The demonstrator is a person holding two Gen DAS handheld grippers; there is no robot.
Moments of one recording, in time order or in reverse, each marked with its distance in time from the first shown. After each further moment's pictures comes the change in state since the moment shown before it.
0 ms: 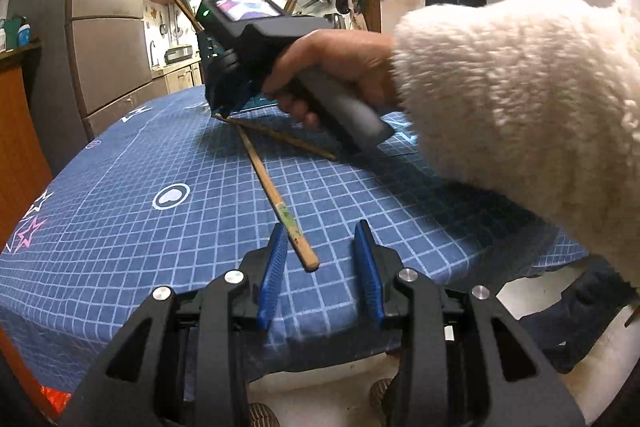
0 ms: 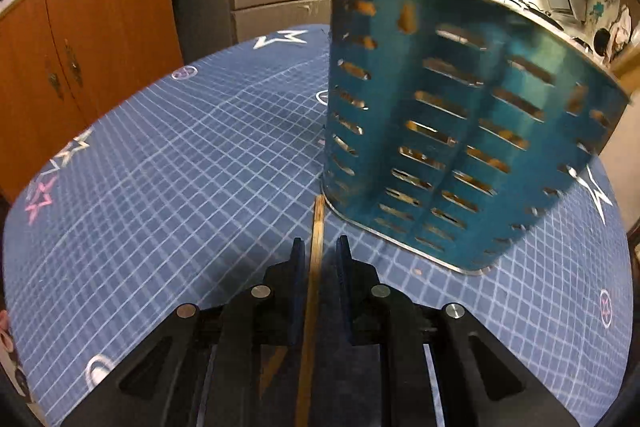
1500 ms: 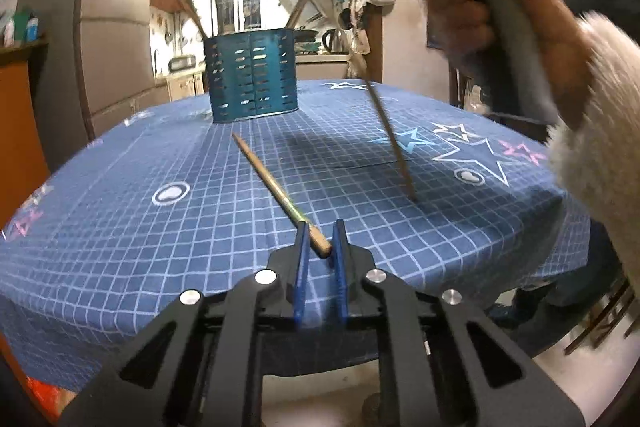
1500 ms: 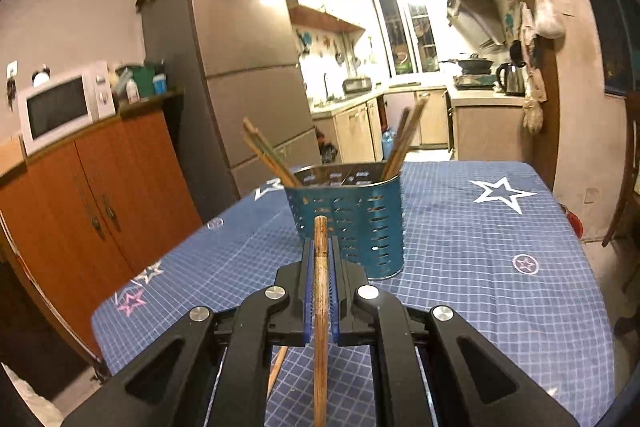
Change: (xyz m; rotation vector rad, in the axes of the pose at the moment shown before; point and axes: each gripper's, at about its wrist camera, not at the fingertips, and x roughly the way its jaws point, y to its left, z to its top) left arm -0.010 0.004 -0.012 -0.047 -0.055 -0.010; right arm -0.219 -0.053 -0.084 0.300 -0.504 0.045
